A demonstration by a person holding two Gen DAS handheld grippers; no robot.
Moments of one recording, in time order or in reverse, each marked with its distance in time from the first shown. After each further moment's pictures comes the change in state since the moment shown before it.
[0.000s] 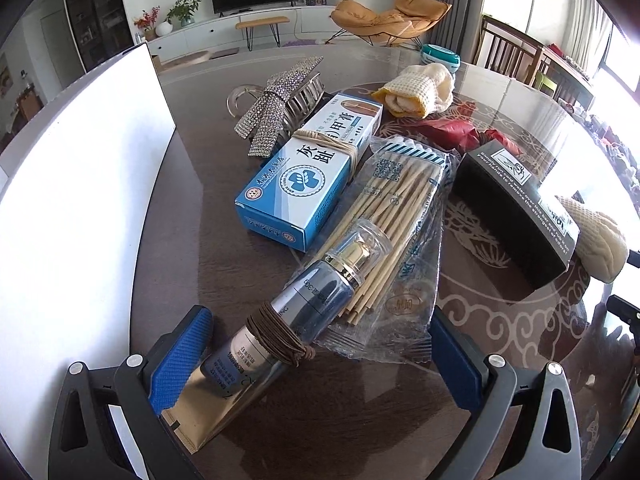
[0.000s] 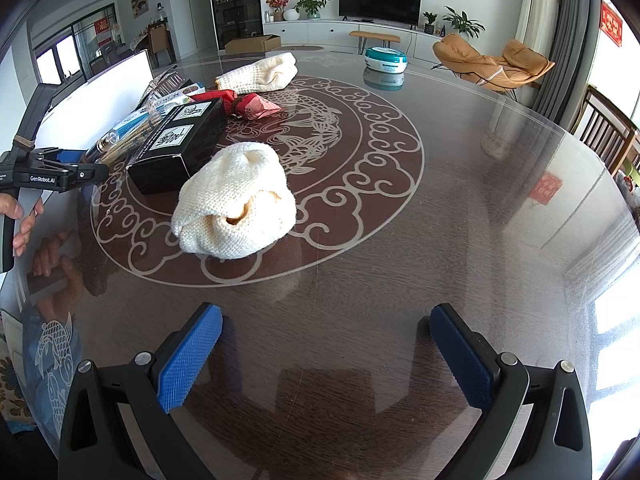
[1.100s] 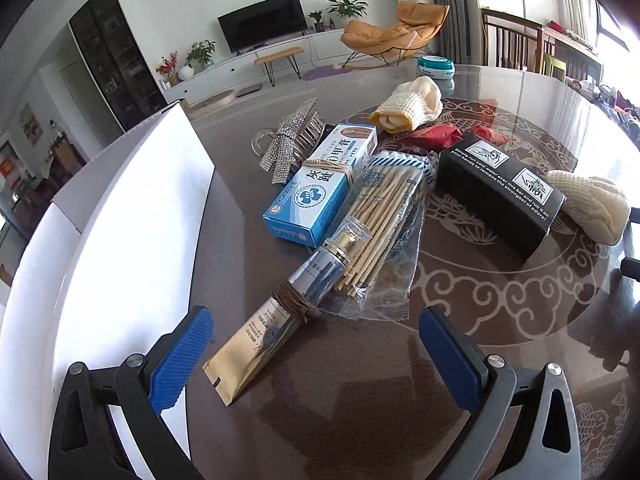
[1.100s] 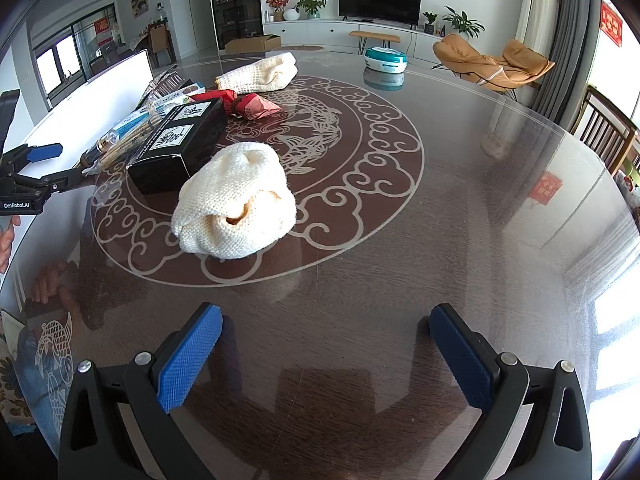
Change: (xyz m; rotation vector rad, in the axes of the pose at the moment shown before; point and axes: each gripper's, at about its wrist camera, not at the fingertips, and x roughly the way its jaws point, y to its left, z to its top) left arm -0.043 -0.025 -0.019 0.113 -0.096 0.197; right arm 0.000 0.000 0.000 0.000 0.000 0.000
